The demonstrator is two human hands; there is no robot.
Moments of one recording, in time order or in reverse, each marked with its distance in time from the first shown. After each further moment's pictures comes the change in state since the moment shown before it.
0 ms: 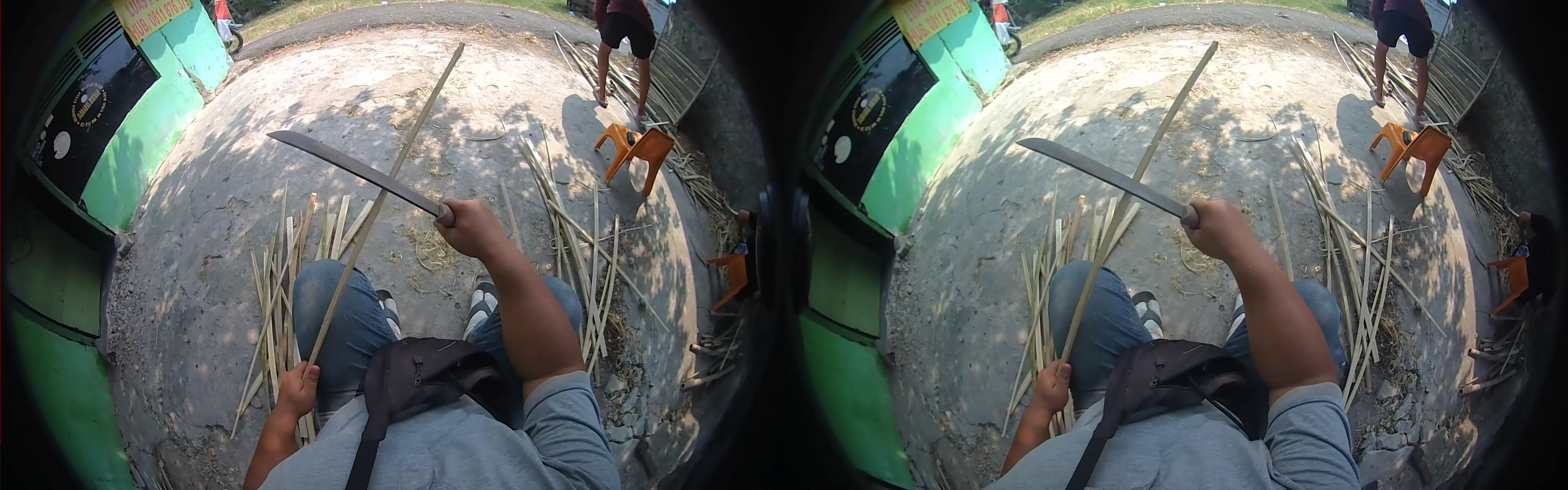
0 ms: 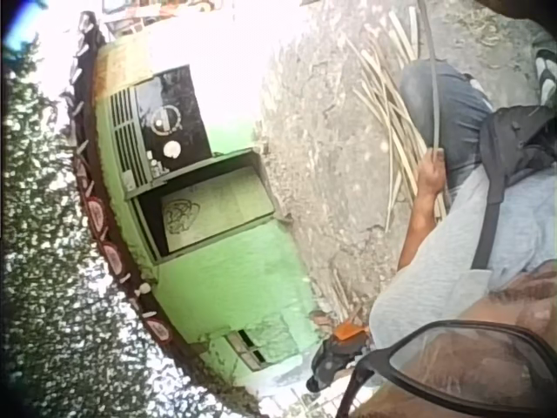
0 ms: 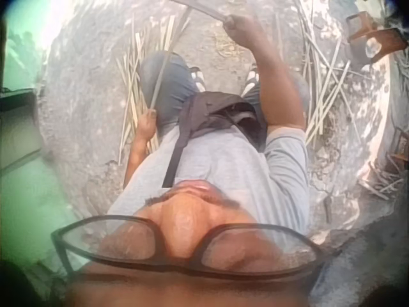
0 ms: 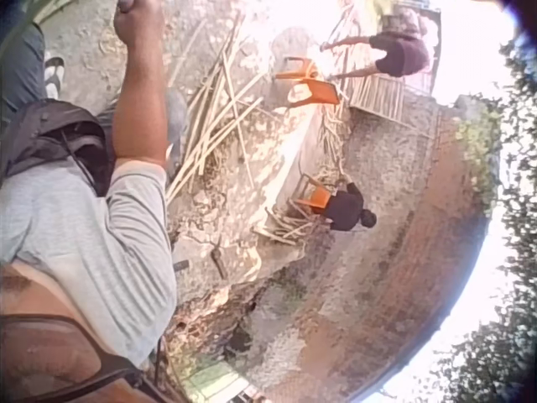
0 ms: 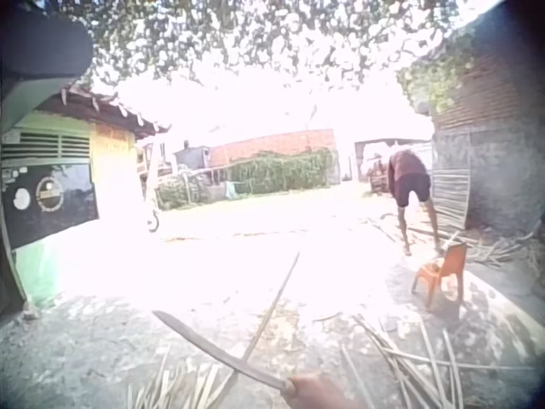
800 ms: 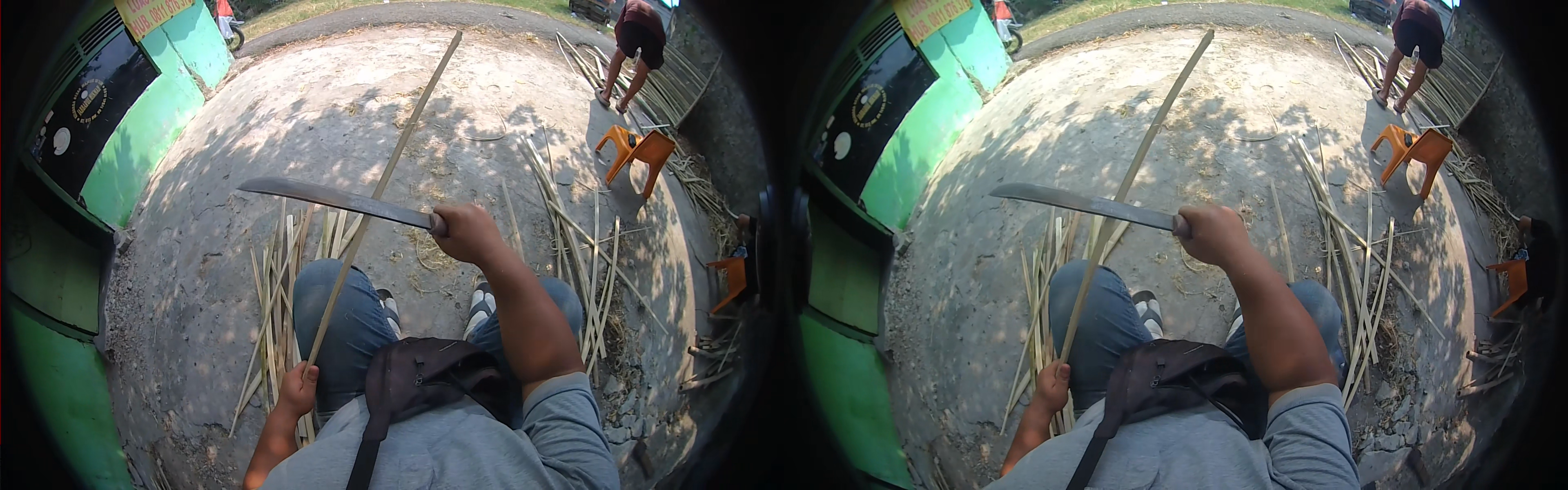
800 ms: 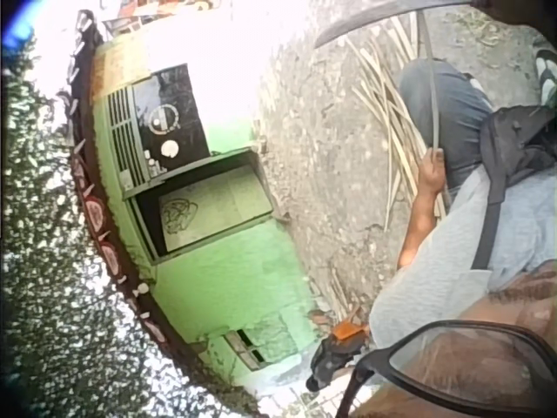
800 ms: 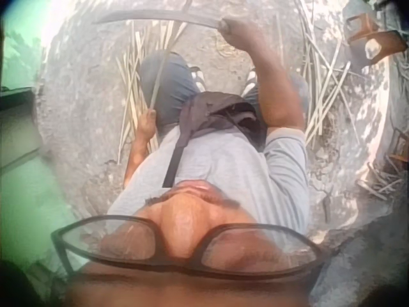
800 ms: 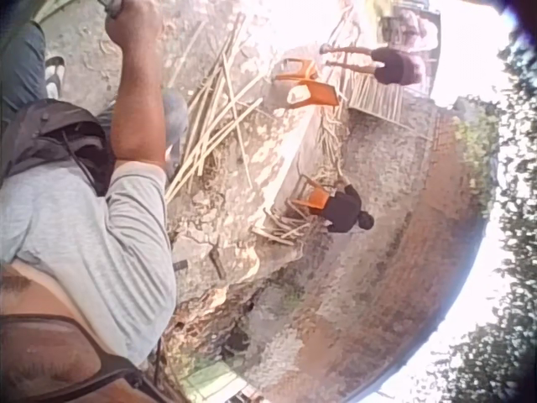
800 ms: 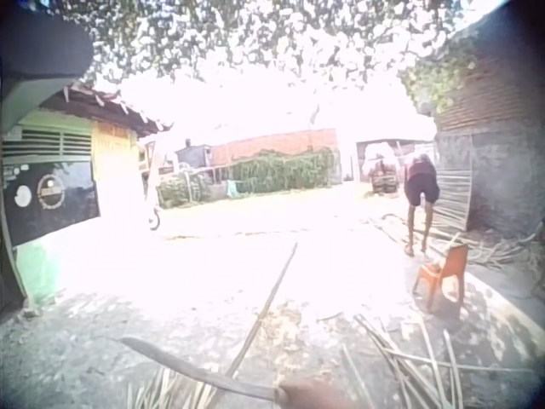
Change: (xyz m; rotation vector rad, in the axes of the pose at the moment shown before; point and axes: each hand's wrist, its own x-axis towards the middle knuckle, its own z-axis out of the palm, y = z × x) left_hand -0.001 -0.006 -0.002 -0.086 -0.028 -0.037; right_hand -0.001 -0.011 0.009 -0.141 0.036 -0.203
